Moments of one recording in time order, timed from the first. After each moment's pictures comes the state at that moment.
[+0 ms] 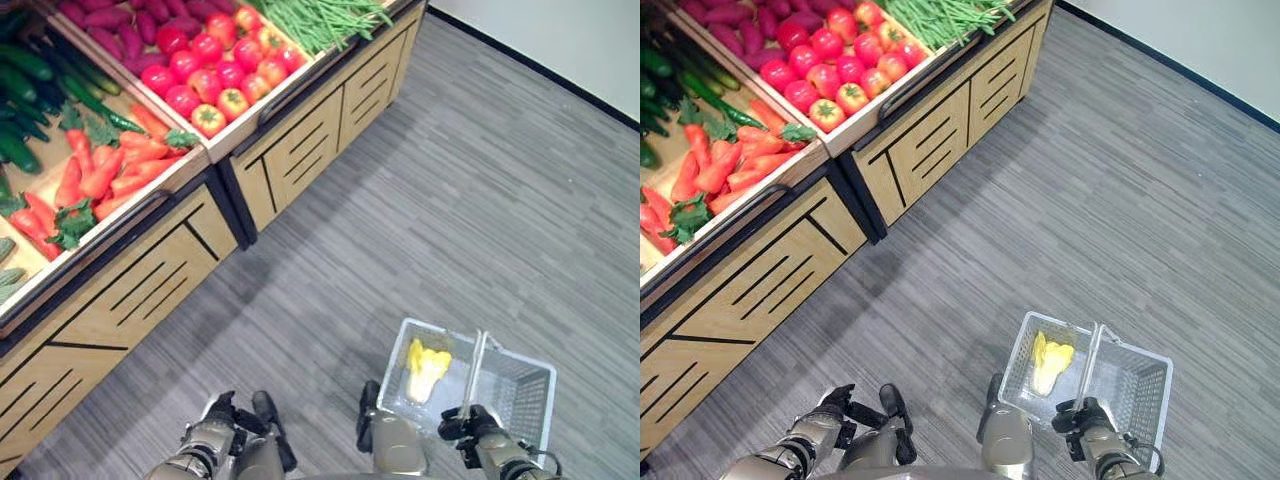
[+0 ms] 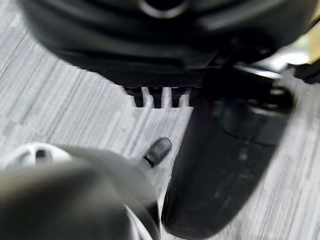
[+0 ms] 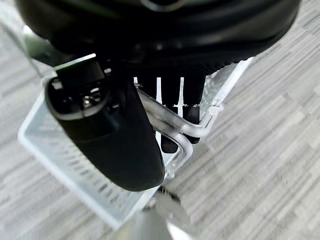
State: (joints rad) left arm -0.22 0.23 -0.23 1.24 -0.04 0.12 0.19; right arm -0.14 -0.29 0.16 1.26 0.05 0.06 -0.16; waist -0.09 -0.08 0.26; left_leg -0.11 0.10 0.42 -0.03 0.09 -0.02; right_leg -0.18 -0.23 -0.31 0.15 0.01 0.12
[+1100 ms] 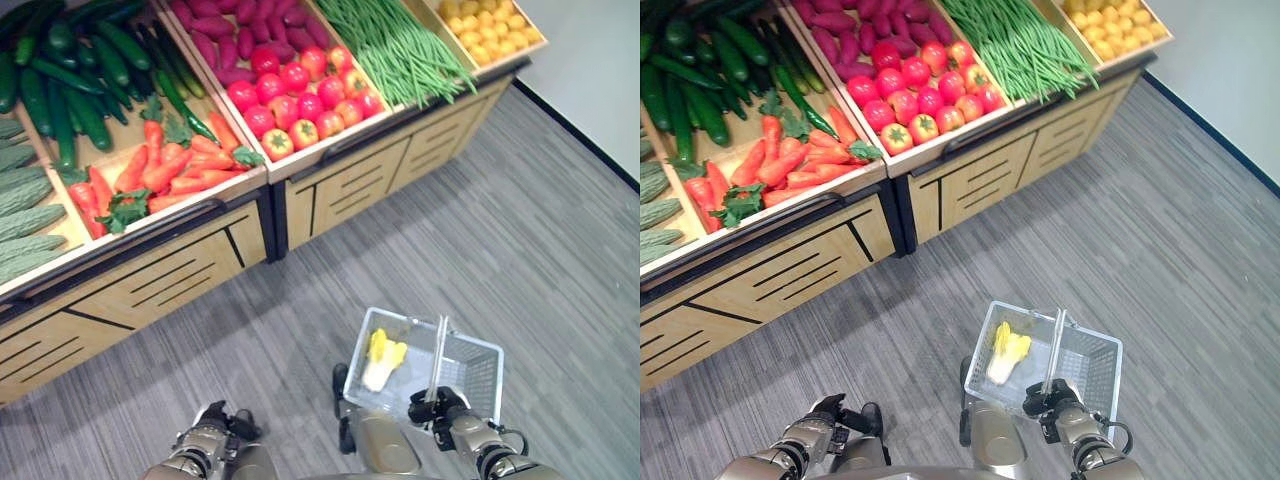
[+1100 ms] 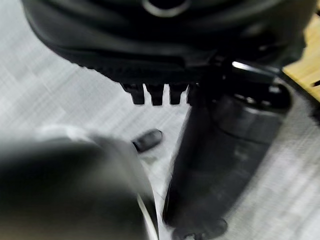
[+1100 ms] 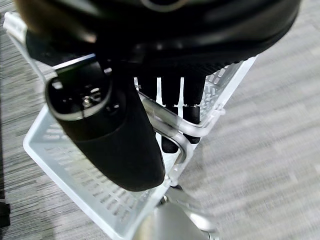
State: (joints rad) left arm -0.20 0.21 -0.19 1.29 -0.06 0.12 0.15; right arm -0.20 -0.24 0.21 1.23 0.03 0.07 -0.12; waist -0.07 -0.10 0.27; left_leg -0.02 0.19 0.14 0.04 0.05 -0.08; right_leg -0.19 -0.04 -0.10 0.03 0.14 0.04
